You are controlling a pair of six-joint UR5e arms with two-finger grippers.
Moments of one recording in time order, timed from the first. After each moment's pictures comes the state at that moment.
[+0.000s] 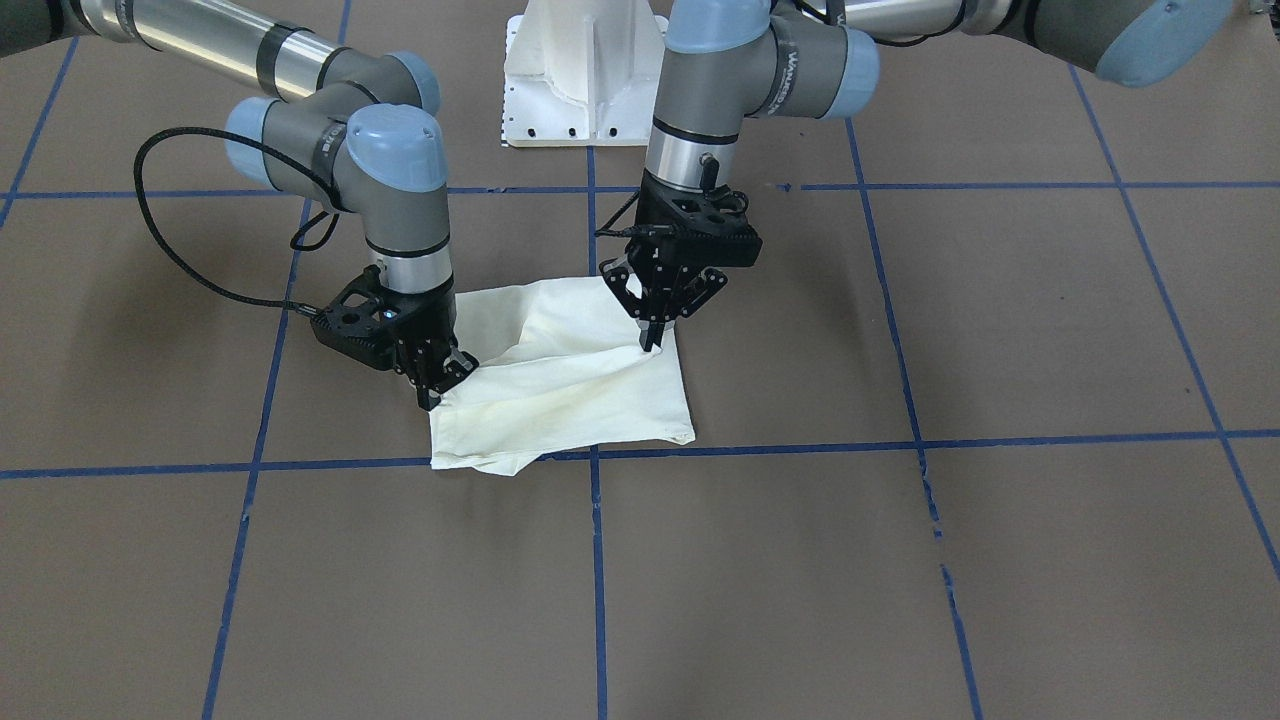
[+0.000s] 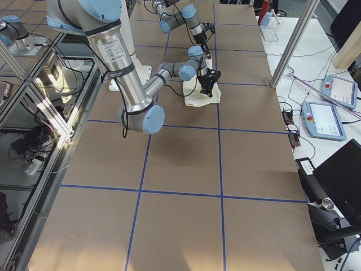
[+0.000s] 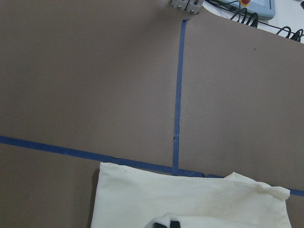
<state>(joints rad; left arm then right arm) -0.54 -2.29 -1.67 -1.82 -1.50 -1.40 0.59 -0.98 1.57 -1.41 1.56 1.70</state>
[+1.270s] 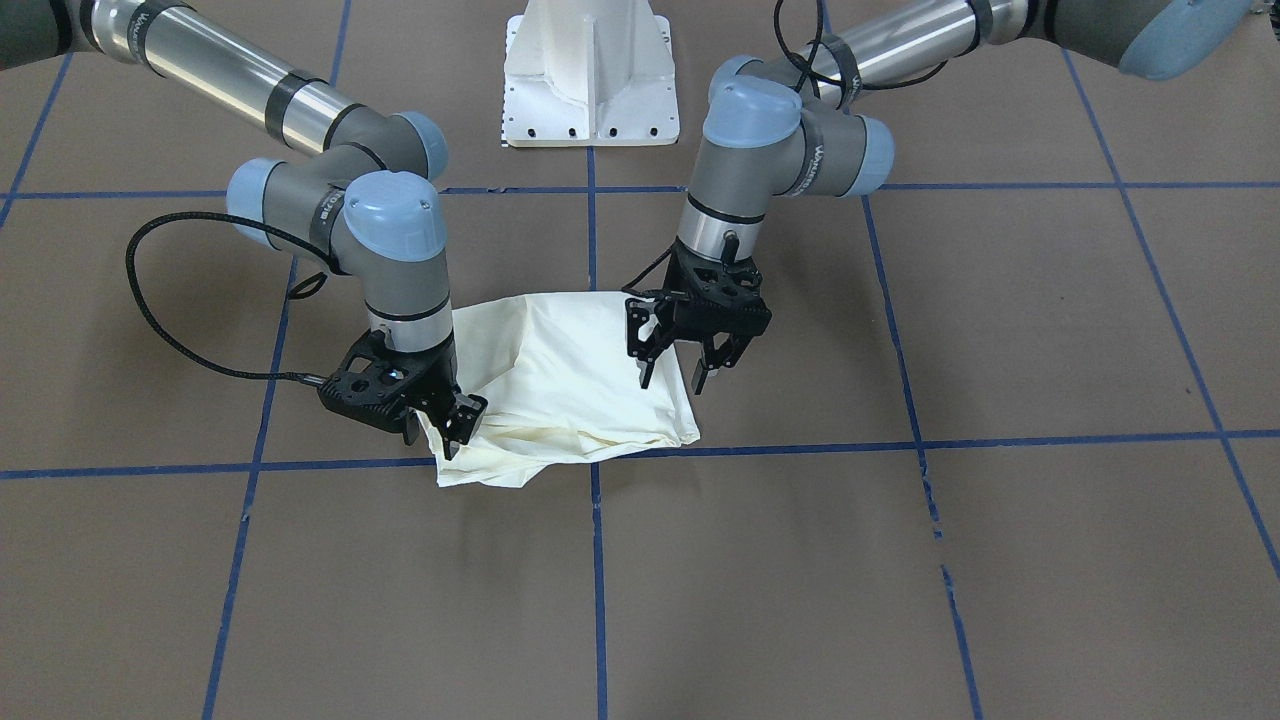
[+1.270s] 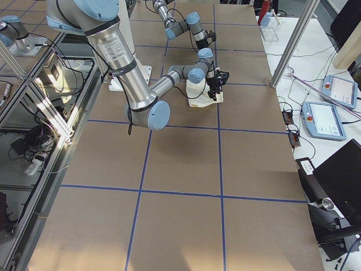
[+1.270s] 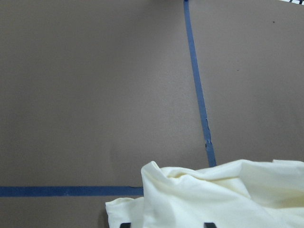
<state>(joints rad) -0.56 -2.18 -1.62 -2.05 -1.61 -1.16 0.65 -0.93 1.50 -1.35 1.69 1.52</state>
